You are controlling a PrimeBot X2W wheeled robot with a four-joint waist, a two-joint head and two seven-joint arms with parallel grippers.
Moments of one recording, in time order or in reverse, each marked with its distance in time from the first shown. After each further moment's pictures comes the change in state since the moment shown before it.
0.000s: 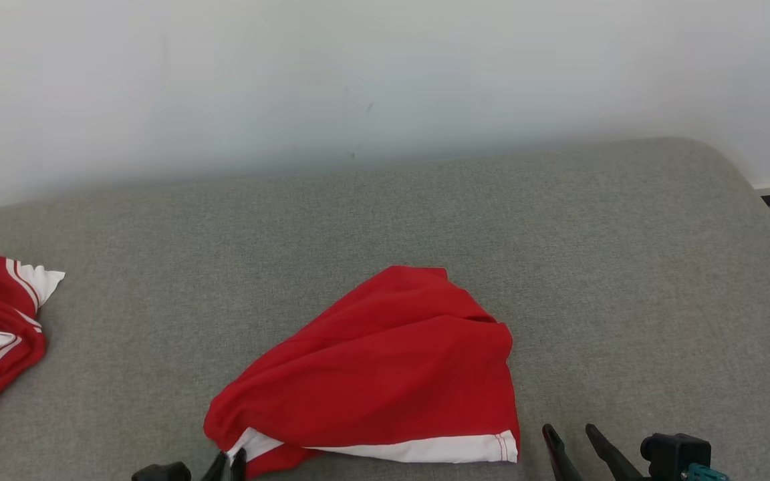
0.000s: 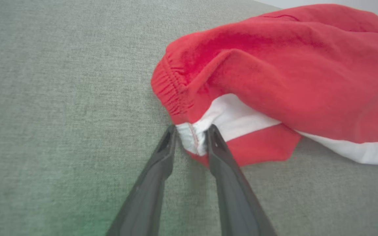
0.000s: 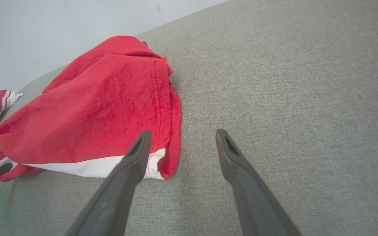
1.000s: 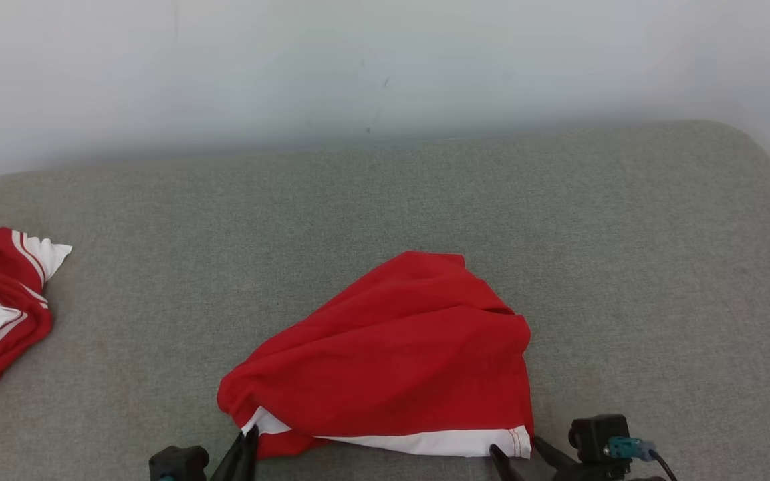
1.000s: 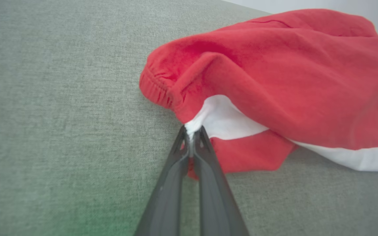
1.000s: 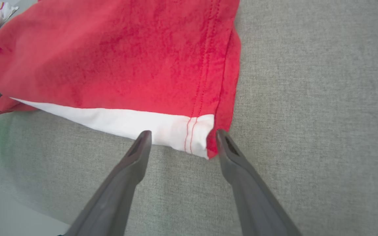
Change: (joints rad) left arm -0.042 -0.004 -0.063 -0.003 0.001 -0.001 -0.055; right arm -0.078 -0.010 0.122 0.060 -0.072 0.000 0.190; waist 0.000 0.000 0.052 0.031
